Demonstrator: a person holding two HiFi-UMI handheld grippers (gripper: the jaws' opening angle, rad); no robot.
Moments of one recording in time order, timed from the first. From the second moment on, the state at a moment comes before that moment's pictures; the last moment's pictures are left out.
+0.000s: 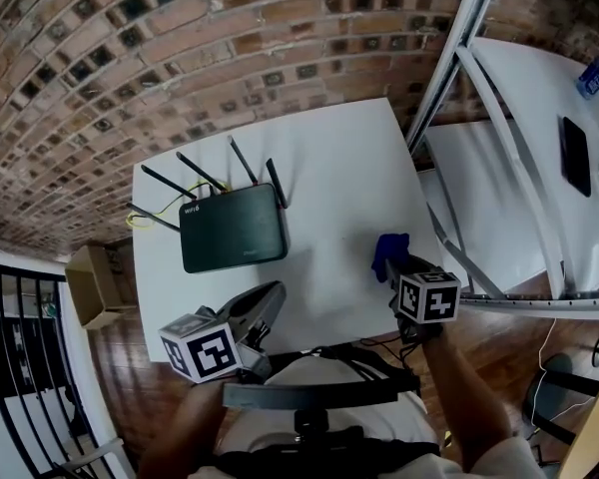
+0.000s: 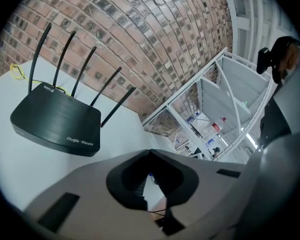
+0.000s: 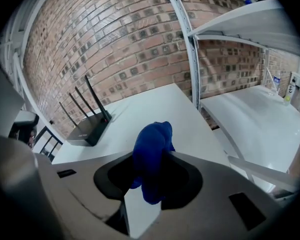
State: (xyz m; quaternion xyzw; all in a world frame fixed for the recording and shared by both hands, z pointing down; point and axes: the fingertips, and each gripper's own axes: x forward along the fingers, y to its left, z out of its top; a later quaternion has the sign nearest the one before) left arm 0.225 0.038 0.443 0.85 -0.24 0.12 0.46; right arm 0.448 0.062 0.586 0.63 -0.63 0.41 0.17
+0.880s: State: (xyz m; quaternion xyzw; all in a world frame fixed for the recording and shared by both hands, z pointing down) left arm 0.208 0.045 0.432 0.84 -0.27 0.10 0.46; right arm 0.464 0.043 0.538 0.66 -0.65 0.37 0.08
